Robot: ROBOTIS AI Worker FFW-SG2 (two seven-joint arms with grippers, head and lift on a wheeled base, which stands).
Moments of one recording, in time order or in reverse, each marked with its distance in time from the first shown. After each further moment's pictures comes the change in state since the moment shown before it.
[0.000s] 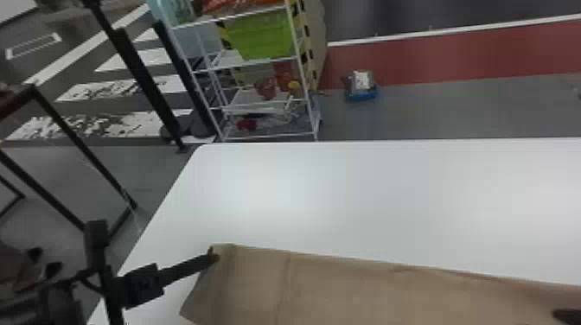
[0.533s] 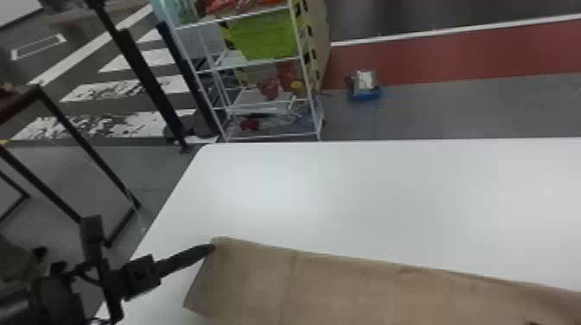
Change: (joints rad) left arm -0.055 0.026 0.046 0.076 0.065 0.020 0.022; right arm -0.049 -0.004 -0.003 0.046 0.008 0.066 -0.001
